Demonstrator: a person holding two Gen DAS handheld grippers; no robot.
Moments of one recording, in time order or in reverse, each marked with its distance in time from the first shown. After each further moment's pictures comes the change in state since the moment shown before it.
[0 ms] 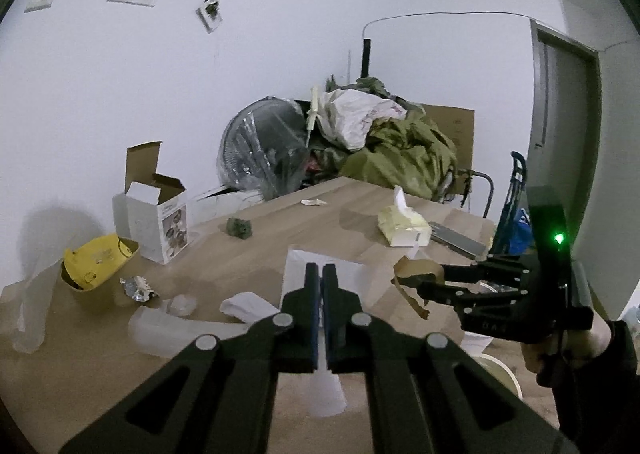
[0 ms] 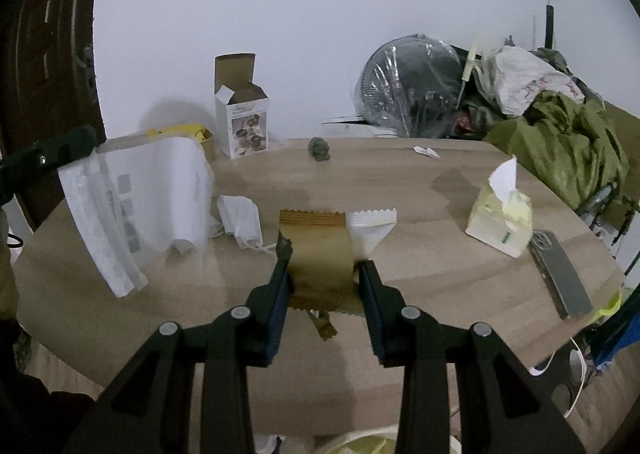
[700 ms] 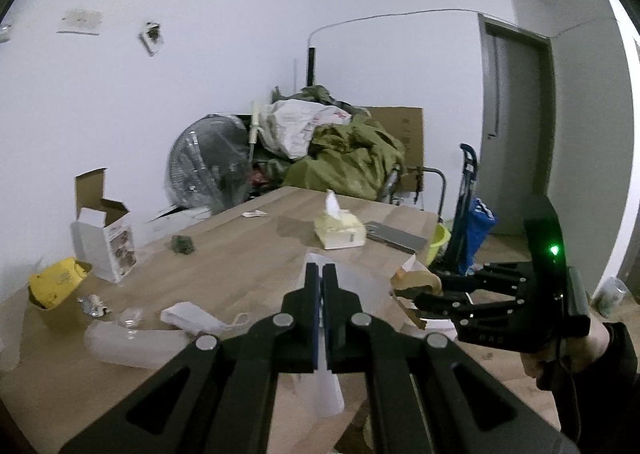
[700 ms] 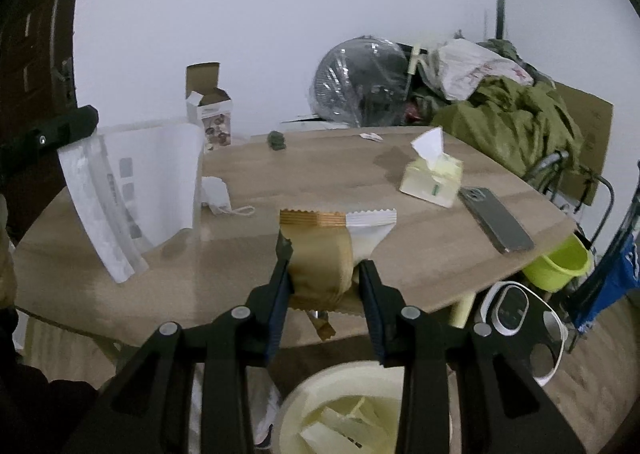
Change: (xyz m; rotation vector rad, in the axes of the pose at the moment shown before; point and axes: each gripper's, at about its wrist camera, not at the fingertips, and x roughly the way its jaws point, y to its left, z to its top) left arm -0.021 -0.074 -0.008 0.098 -0.038 -0.153; right arm -0.080 -0.025 -0.063 0.083 -0.020 -0.133
